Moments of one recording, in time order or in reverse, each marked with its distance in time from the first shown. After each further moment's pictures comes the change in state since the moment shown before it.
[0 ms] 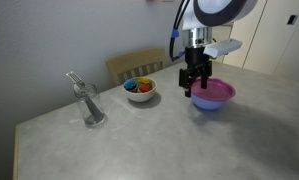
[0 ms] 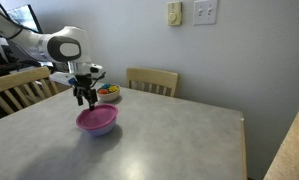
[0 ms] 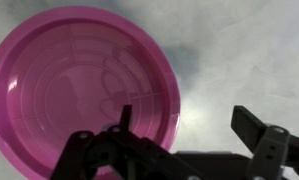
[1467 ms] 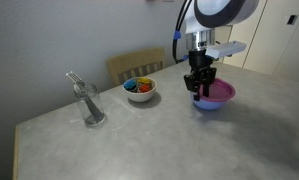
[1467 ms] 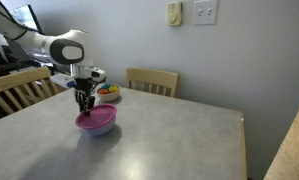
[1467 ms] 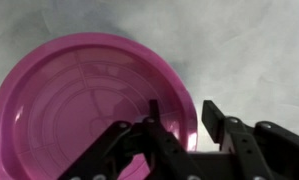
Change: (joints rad) arm -0.012 0.011 -0.012 -0.002 0.046 -0.052 0.019
